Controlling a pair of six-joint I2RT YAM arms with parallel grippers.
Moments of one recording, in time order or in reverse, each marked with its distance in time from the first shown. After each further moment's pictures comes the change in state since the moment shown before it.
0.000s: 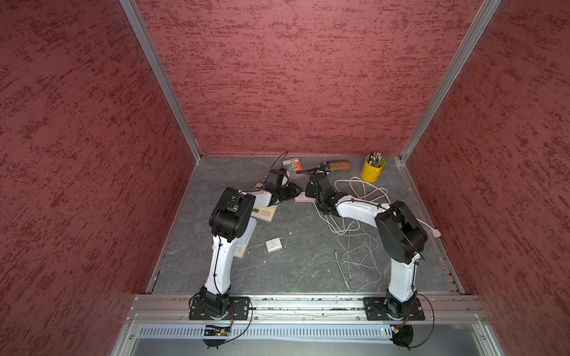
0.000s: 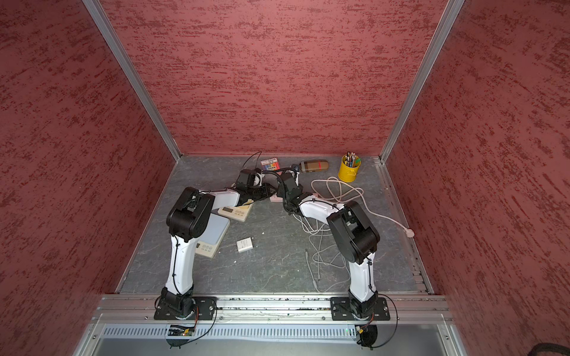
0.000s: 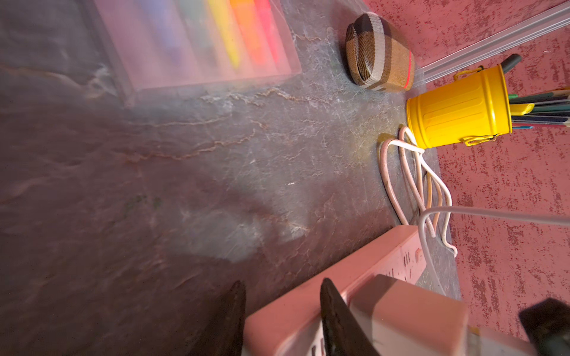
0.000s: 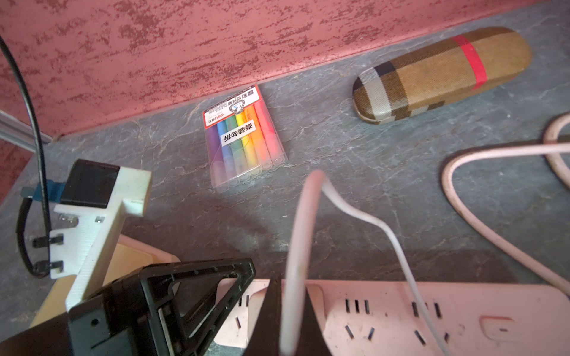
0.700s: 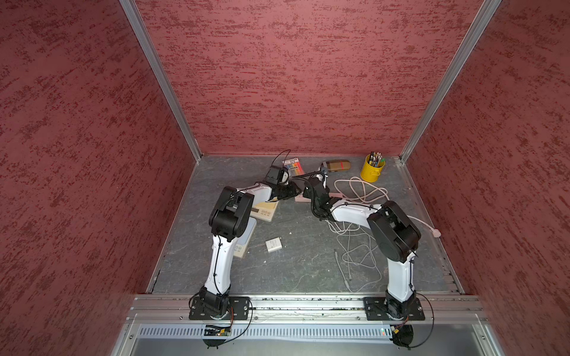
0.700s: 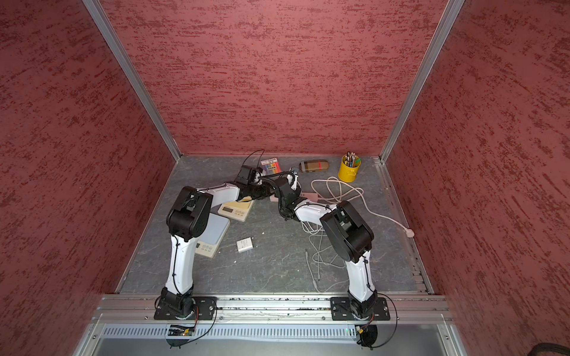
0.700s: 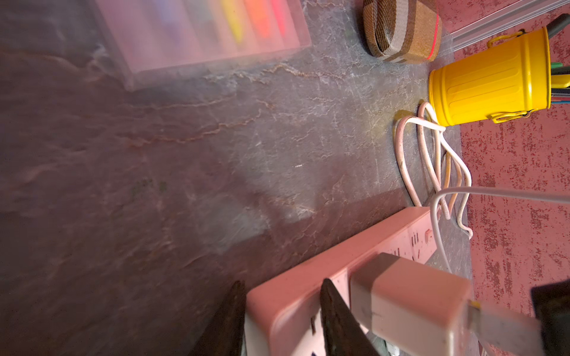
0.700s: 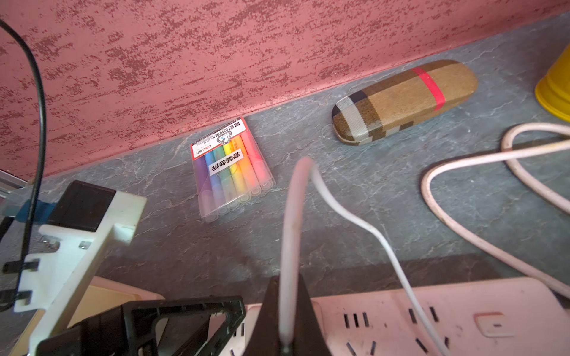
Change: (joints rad) left arm 0.008 0.007 0.124 -0.257 0.018 0.087; right arm 0.049 0.045 -0.025 0.108 0.193 0.060
